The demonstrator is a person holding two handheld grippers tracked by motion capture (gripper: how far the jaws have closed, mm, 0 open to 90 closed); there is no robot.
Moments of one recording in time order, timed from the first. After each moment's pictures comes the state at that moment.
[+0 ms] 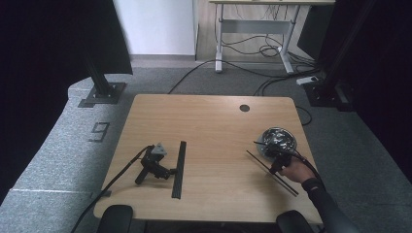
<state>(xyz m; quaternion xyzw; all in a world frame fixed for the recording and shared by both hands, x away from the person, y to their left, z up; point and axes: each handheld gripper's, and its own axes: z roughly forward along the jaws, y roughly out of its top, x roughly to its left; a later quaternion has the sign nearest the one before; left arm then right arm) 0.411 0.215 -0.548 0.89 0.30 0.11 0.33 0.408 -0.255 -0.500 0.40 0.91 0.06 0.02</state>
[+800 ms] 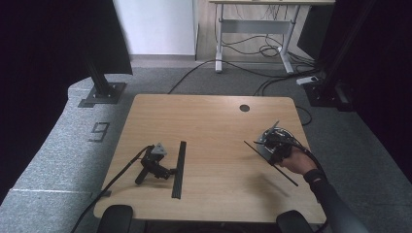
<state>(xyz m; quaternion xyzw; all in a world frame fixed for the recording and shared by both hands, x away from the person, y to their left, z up) 0.411 0.215 -0.548 0.89 0.30 0.11 0.33 0.414 -0.244 -0.453 0.39 0.92 0.08 0.03</state>
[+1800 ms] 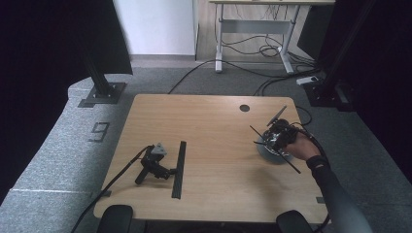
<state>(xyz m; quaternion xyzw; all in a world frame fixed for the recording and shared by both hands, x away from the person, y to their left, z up) 0.411 0.215 -0.548 0.89 0.30 0.11 0.33 0.446 -0.260 -0.424 0.43 0.90 0.09 0.05</state>
